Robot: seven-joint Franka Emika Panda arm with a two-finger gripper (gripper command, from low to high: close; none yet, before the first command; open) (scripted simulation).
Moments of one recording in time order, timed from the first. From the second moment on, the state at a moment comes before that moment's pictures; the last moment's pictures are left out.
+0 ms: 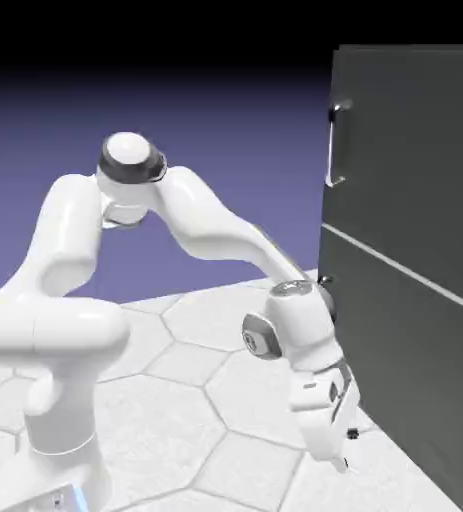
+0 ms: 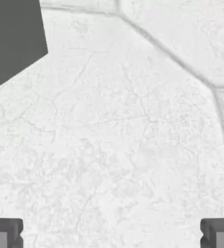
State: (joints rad) arm 1.24 1.05 -1.42 -2.51 1.60 2.61 0.21
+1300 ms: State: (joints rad) arm 1.89 1.76 -2.19 -2.67 2.43 2.02 -0.29
